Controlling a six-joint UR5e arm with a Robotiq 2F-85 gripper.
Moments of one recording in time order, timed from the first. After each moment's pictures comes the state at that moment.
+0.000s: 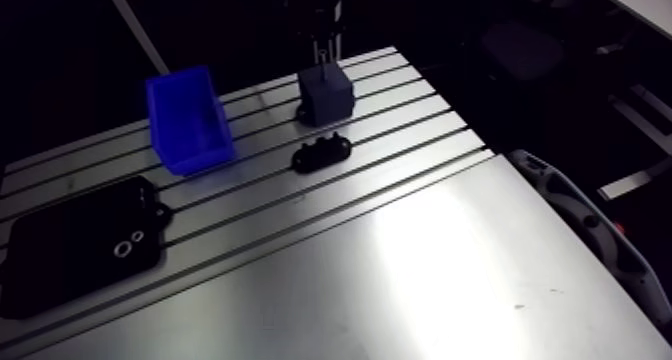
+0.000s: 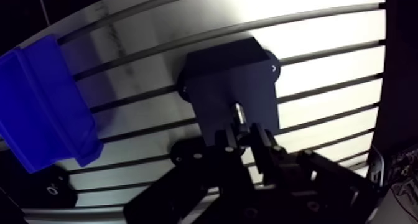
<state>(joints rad) -0.46 -1.02 1.41 -1.78 -1.61 -1.77</state>
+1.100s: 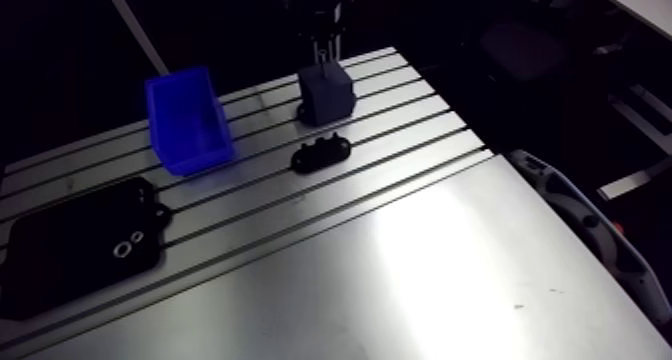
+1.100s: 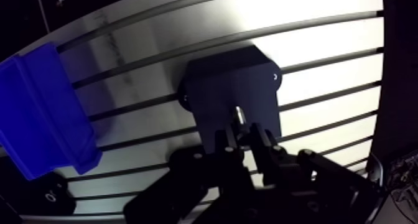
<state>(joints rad) -0.46 -1.02 1.42 -1.83 -1.61 -1.77</state>
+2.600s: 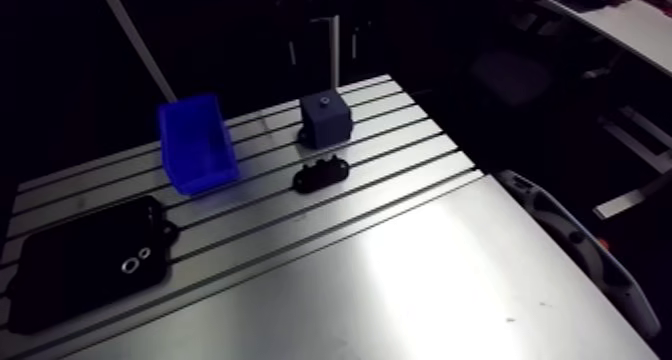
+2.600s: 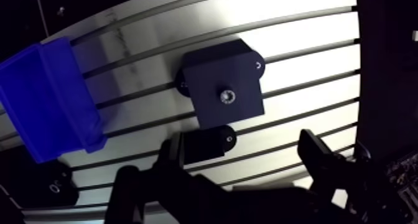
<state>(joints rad) -0.46 -1.11 1.44 -1.81 -1.62 -1.77</state>
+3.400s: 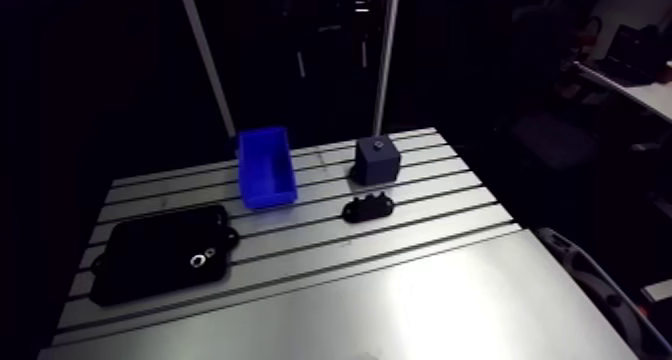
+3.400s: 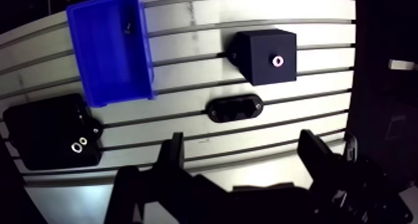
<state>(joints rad) -0.29 -1.25 1.43 -1.72 -1.68 -1.76</state>
